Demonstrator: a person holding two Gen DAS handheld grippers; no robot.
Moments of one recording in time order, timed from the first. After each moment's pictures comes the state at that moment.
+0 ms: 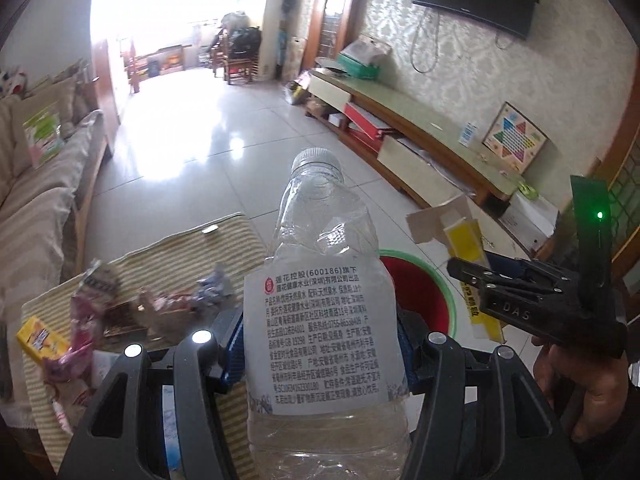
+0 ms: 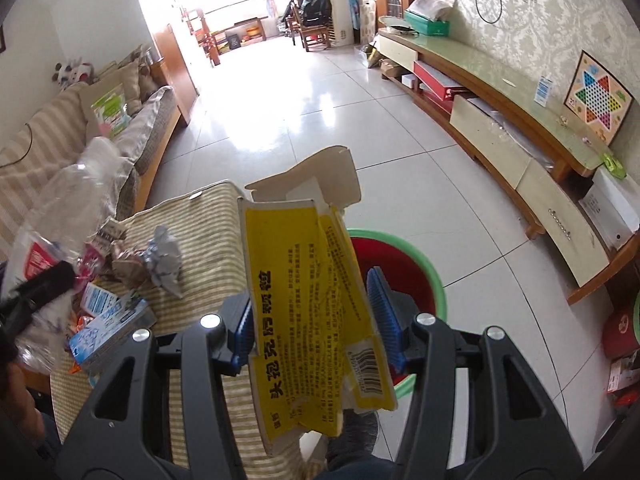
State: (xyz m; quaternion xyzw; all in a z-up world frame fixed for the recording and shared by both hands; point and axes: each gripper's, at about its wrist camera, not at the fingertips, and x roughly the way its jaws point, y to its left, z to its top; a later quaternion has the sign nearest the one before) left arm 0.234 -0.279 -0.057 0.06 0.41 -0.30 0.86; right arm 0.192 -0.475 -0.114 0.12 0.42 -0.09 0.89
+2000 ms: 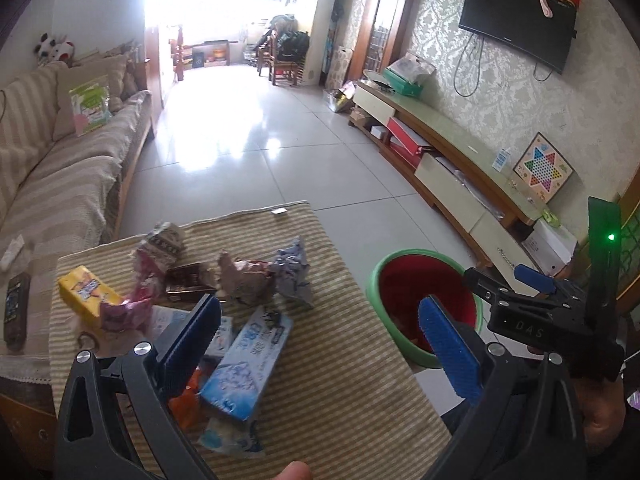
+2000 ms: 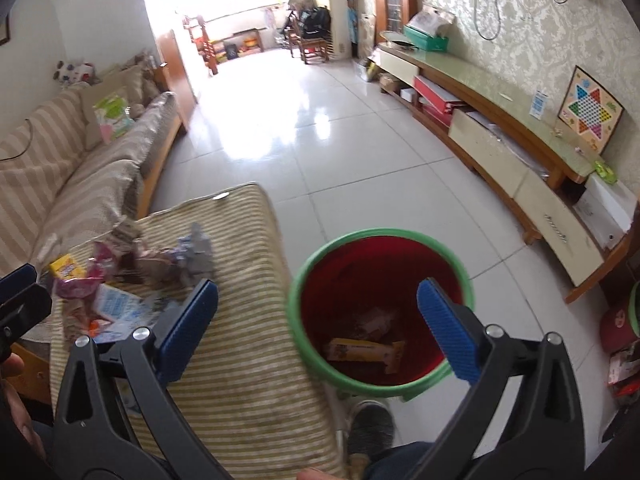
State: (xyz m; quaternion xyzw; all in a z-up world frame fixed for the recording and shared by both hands) left arm 0.208 -0.173 -0.048 0.01 0.40 -0.21 0.89; right arm 0.179 -0.395 -0.101 0.10 0.40 -0.11 0.90
